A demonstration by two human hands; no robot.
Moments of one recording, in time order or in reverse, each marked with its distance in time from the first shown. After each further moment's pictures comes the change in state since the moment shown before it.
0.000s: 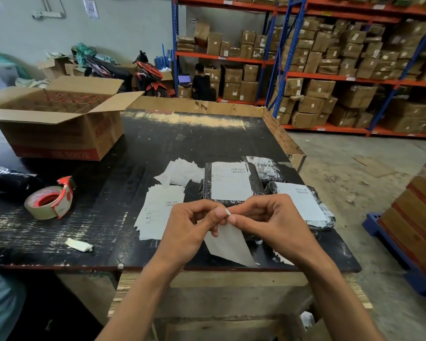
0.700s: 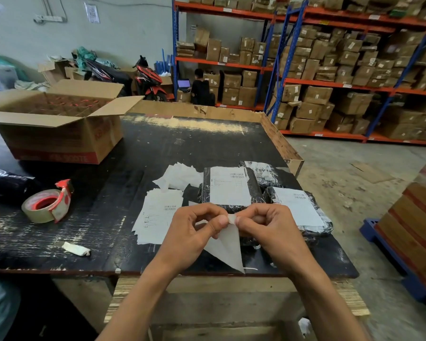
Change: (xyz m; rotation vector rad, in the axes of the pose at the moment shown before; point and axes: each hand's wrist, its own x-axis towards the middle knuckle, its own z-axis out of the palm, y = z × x) left_hand 0.004 -0.003 0.000 0.095 -0.074 0.017; right_hand -0.001 0.002 0.013 0.074 0.187 0.139
